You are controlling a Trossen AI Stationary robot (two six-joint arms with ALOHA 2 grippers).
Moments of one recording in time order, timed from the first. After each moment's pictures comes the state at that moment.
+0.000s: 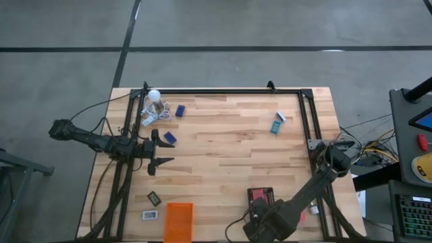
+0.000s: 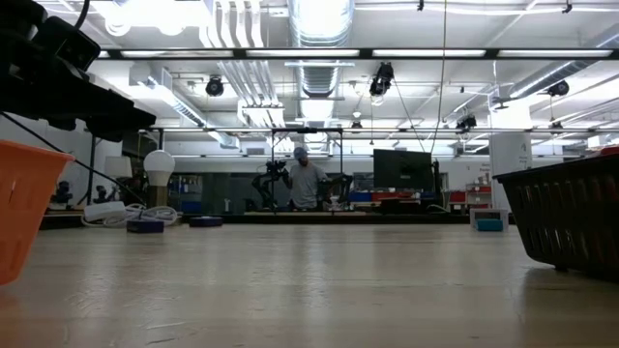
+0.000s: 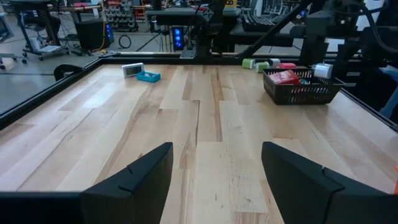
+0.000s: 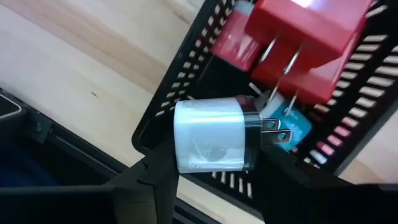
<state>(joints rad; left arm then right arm) -0.28 0.25 0.01 0.05 -0.29 -0.06 0.79 2.06 1.66 -1.08 0.11 1.82</state>
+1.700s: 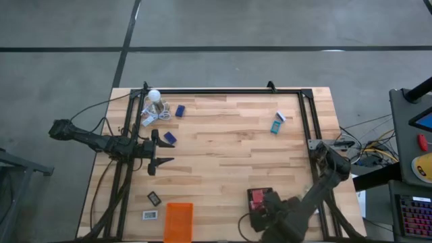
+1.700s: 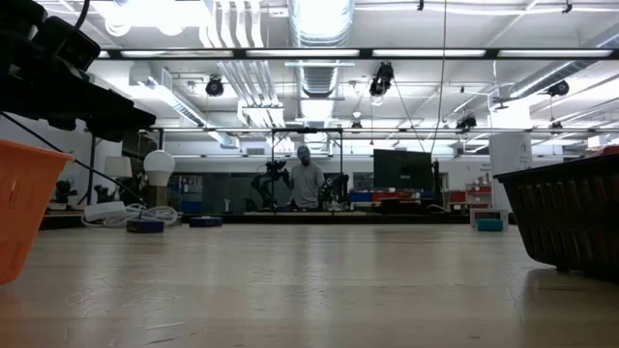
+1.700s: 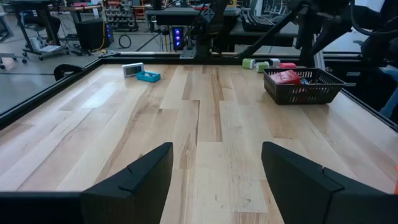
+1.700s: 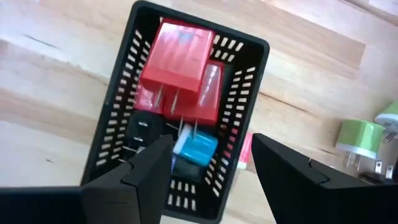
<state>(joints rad) -0.28 0.25 0.01 0.05 -0.29 -0.06 0.84 2.10 1.86 -1.53 0.24 2.12</state>
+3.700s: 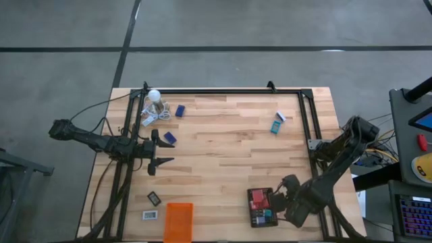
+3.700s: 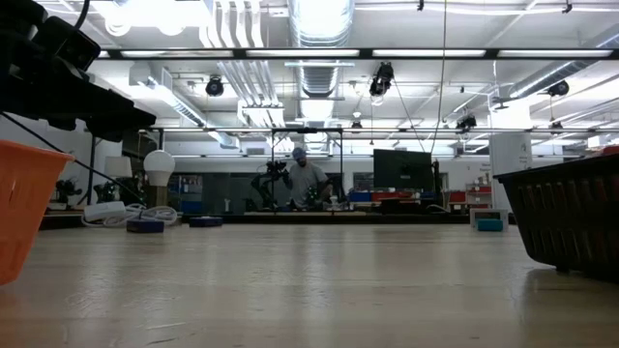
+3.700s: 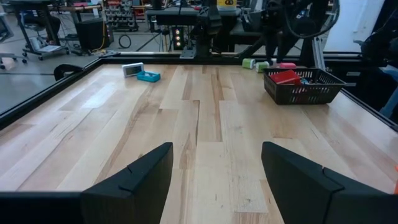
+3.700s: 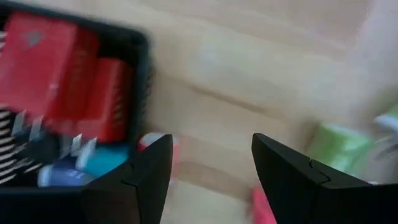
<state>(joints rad) -0.28 0.25 0.01 0.05 -0.29 -0.06 0.90 1.58 1.03 -0.96 0.15 2.22</state>
